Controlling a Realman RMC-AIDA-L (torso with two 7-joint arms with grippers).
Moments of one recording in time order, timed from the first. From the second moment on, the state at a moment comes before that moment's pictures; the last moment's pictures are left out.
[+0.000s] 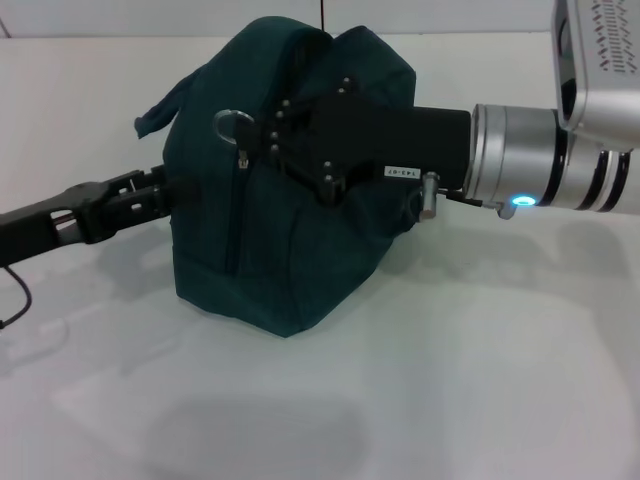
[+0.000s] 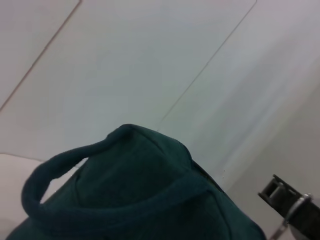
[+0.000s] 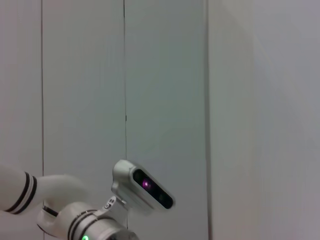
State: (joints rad) left arm -0.36 -2.03 0.61 0.65 1.77 1.77 -1.73; right arm 0.68 2.03 -1.78 -0.70 -0.84 -1.19 1.08
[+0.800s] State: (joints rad) left arm -0.36 -2.06 0.59 0.63 1.76 1.75 -1.71; right arm 0.65 2.03 -1.78 -0.70 -0.84 -1.23 1.08
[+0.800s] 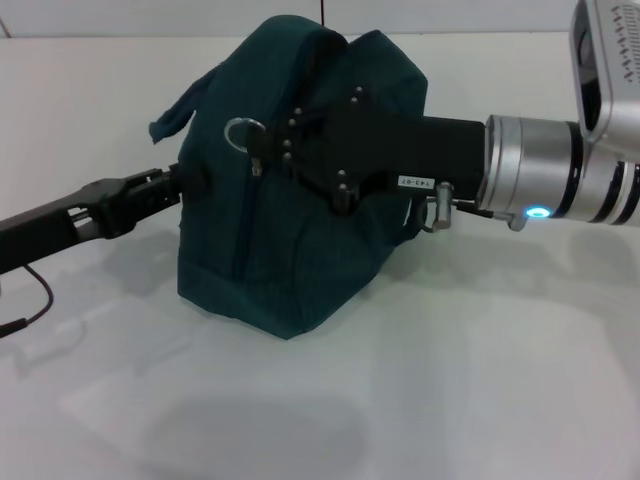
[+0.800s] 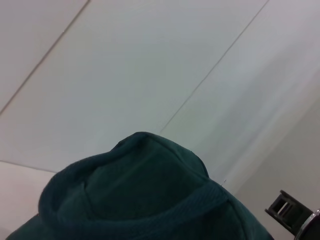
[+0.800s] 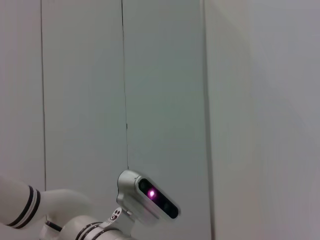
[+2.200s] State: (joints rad) left arm -0.40 -2.08 0.71 0.53 1.77 1.80 -1.58; right arm 0.62 2.02 -1.63 -0.58 -0.75 -1.30 1.25
